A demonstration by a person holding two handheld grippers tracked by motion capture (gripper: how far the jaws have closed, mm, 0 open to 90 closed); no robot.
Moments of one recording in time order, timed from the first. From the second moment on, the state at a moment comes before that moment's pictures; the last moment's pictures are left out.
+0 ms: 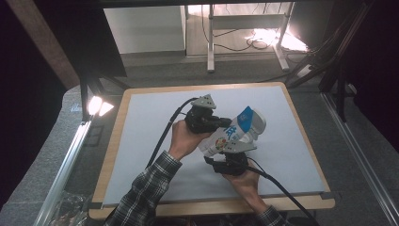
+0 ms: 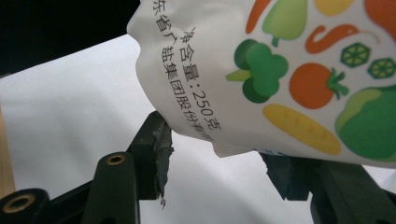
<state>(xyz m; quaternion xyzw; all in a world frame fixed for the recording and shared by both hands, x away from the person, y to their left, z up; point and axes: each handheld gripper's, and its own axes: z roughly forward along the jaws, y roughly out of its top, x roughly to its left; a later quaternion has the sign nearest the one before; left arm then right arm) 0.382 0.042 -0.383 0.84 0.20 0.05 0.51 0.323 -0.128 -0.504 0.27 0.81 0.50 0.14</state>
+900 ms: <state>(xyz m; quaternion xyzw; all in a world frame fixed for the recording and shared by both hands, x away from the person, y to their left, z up) 0.378 0.054 -0.389 0.84 0.20 0.04 0.51 0.323 -0.132 -0.511 0.27 0.81 0.49 0.15</state>
